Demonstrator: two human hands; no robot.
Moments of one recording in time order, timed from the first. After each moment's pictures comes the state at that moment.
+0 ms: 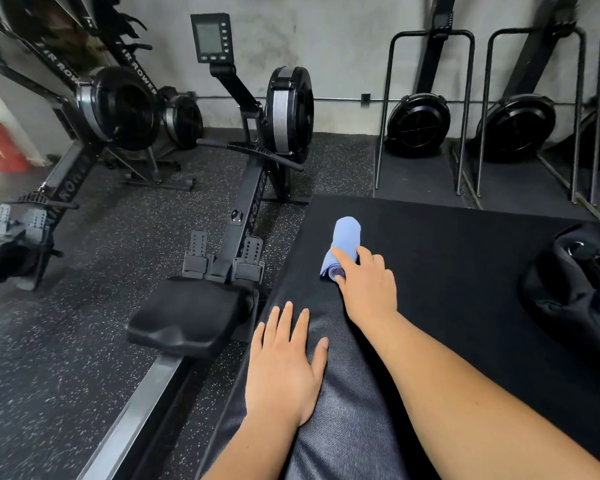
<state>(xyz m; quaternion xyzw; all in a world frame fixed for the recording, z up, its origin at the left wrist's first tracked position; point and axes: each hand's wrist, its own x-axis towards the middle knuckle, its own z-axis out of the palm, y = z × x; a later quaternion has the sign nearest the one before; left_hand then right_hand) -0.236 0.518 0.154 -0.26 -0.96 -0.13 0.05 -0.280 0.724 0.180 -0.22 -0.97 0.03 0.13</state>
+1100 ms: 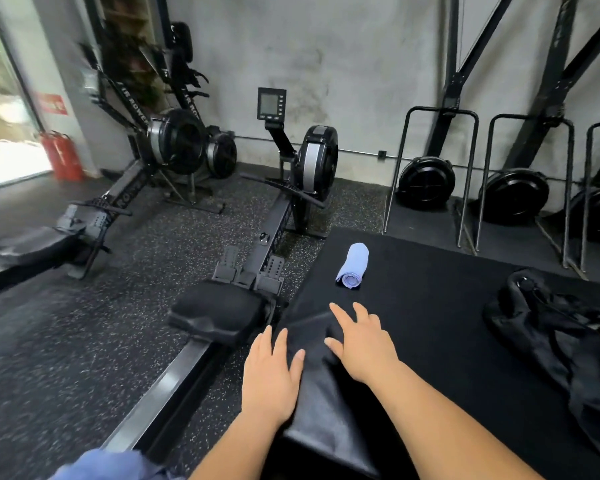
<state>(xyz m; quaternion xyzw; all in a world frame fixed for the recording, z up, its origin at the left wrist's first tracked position) -0.149 0.426 0.178 -0.15 -0.96 -0.25 0.01 -0.122 0.620 0.247 -0.13 -0.99 0.06 -0.02</state>
